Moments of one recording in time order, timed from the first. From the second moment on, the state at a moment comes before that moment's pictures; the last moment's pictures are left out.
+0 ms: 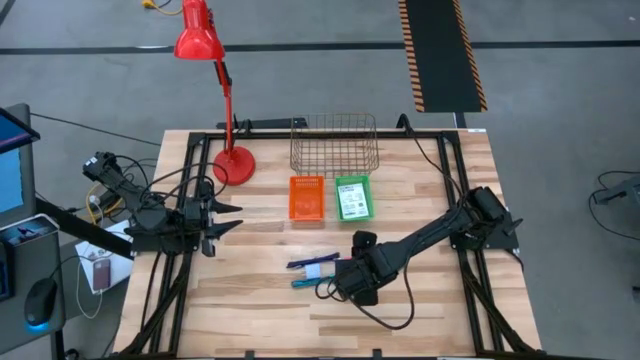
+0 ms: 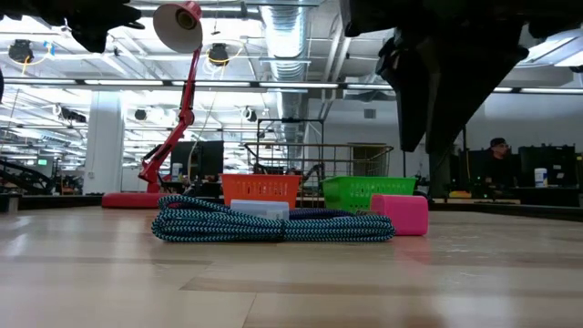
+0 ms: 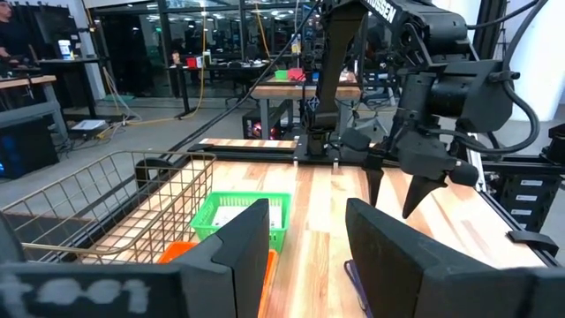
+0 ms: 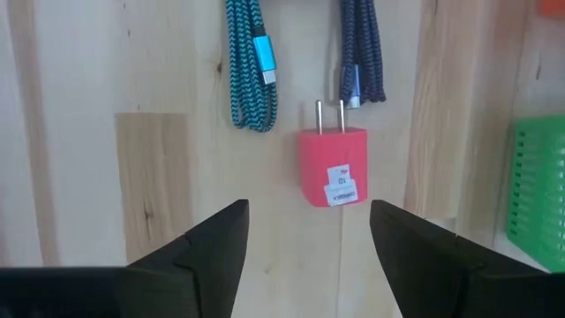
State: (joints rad) left arm -0.65 0.35 0.32 0.01 -0.79 -0.02; right arm 0.46 1.95 1.51 -1.03 0.21 0.37
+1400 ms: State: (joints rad) left arm -0.65 0.35 0.32 0.01 -0.79 -0.02; right arm 0.39 1.96 1.40 -0.93 0.20 0.26
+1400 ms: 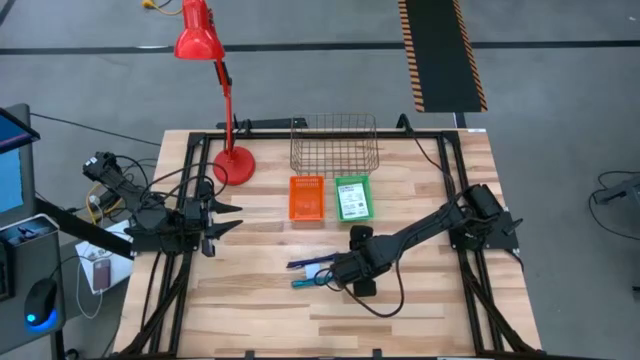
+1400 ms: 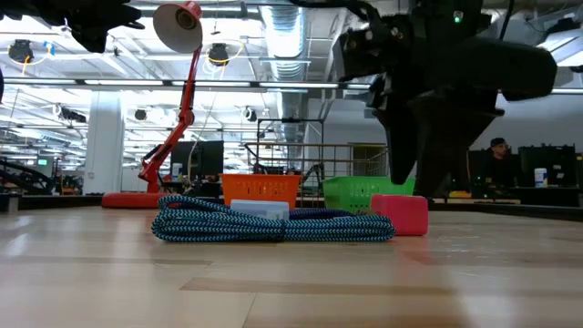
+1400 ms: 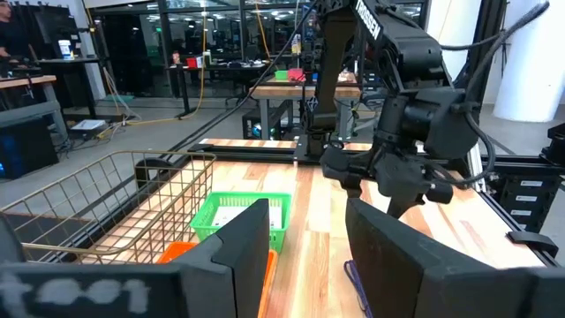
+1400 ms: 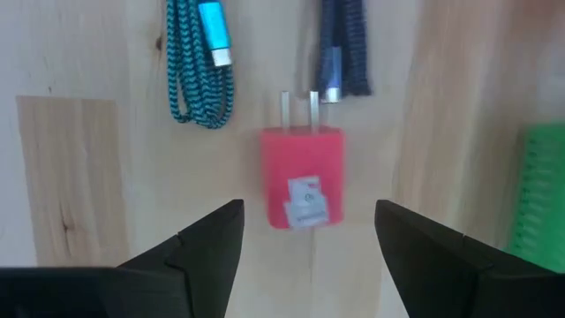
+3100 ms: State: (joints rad) left arm -0.65 0.35 0.32 0.01 -0.79 -0.02; right arm 0.33 1.99 1.34 -0.83 0.08 0.18
